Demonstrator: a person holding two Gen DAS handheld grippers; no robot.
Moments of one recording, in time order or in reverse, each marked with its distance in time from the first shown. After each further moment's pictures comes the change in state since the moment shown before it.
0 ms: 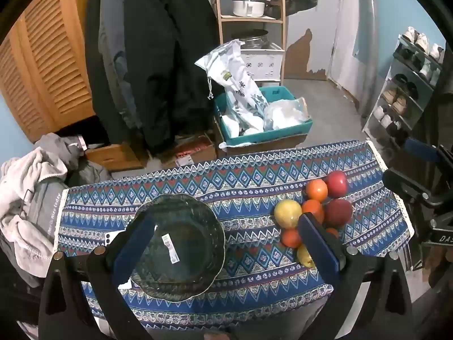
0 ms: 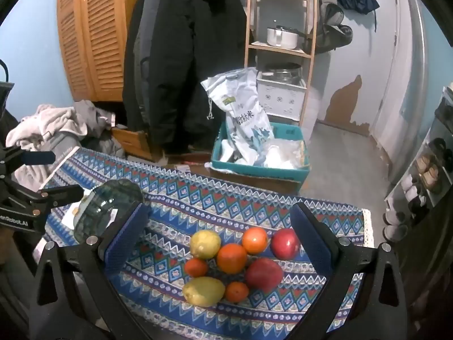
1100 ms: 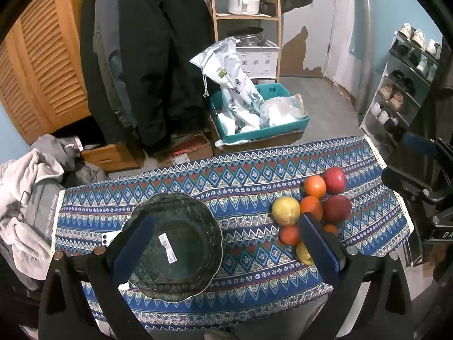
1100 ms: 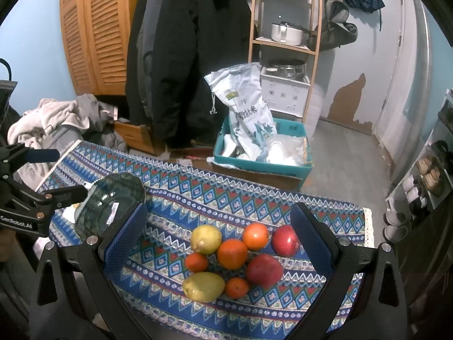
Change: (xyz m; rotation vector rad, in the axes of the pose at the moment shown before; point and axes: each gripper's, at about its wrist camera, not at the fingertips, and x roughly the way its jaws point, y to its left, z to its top) left arm 0.004 -0.003 -0.003 0.014 -0.004 -0.021; right arm 0.003 0.005 -0.003 -0.019 0.028 0.008
